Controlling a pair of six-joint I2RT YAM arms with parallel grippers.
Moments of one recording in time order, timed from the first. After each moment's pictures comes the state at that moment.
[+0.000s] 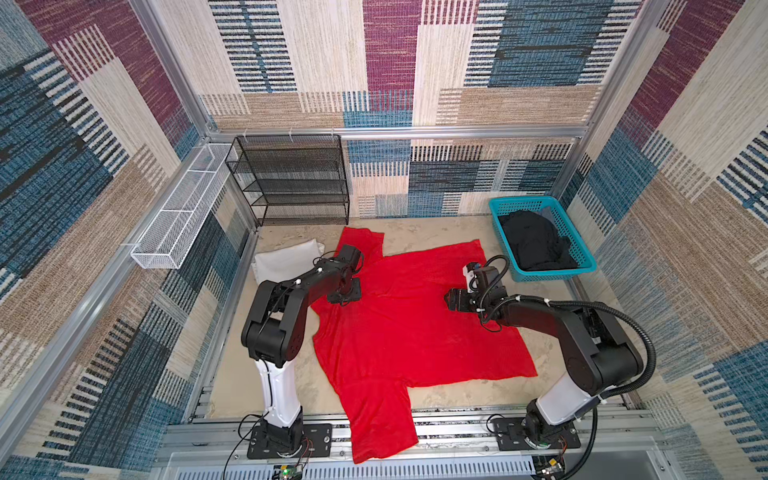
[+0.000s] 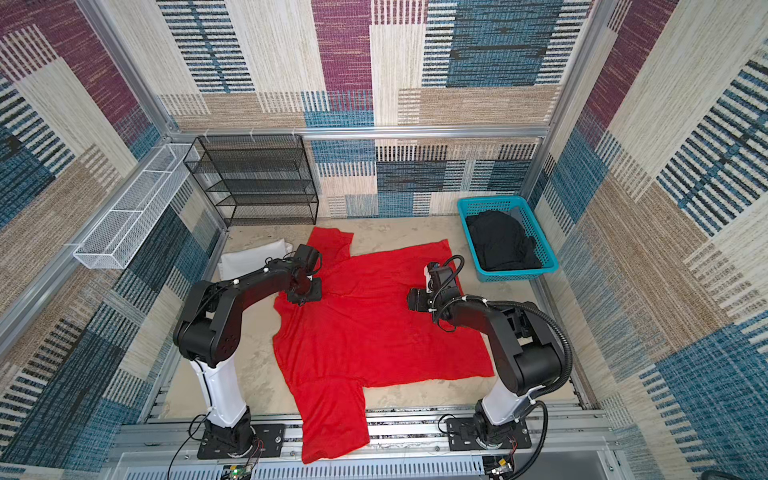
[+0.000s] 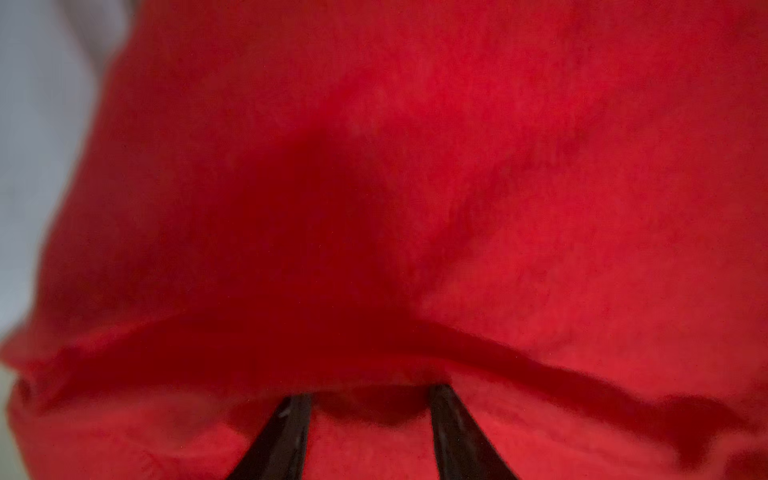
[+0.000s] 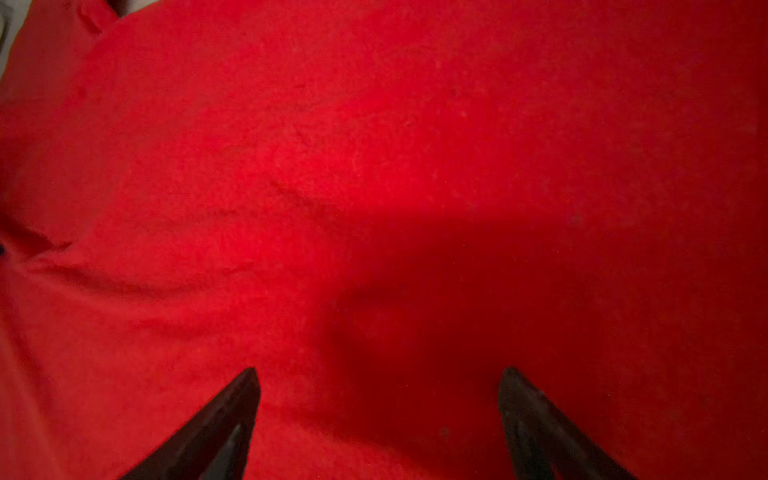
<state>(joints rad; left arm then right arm) -0.31 2.00 1.37 -0.62 -0.13 -0.42 0.29 1.63 0.72 0.05 -0.15 0.35</state>
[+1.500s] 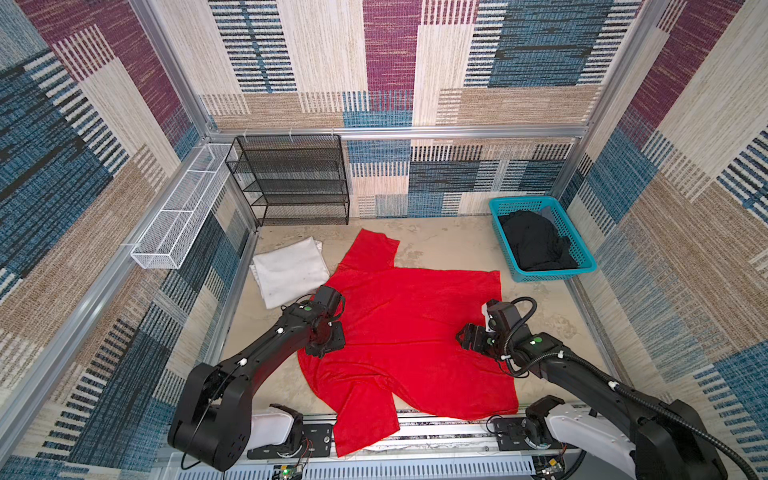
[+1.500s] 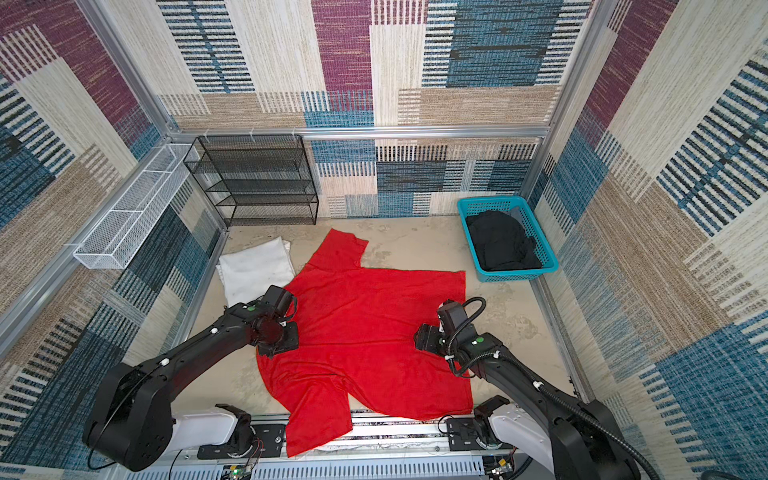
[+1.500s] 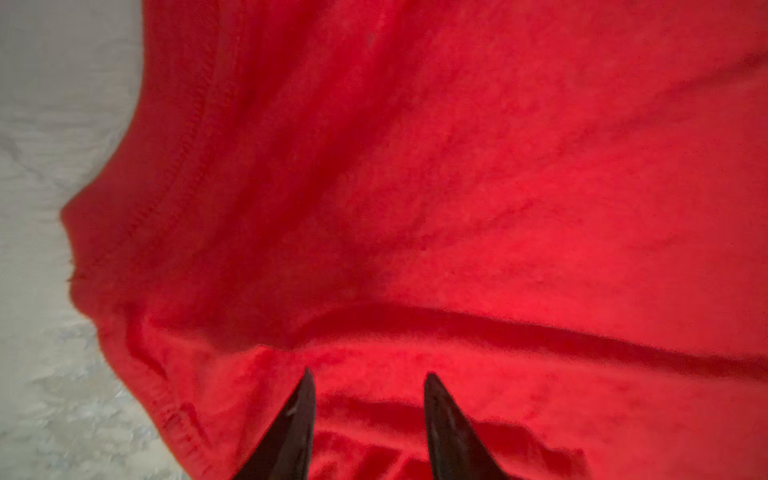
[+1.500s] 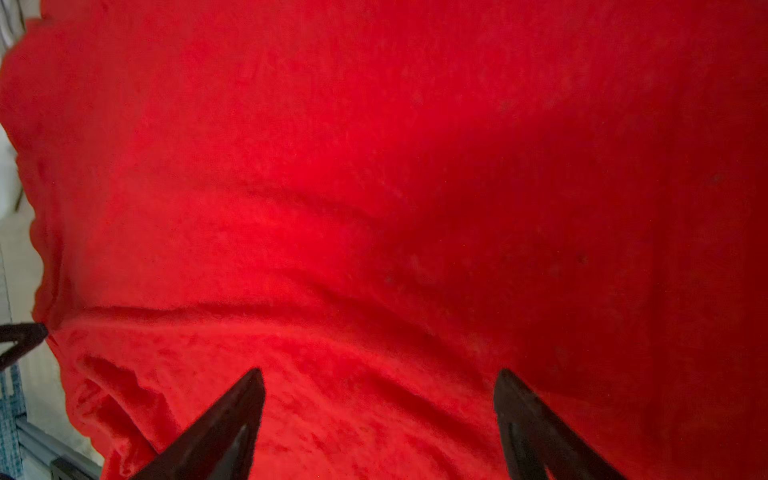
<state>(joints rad) -0.37 1.29 0.81 -0.84 0.00 -0.60 0.44 1.03 0.53 -0.45 -0.11 0.70</state>
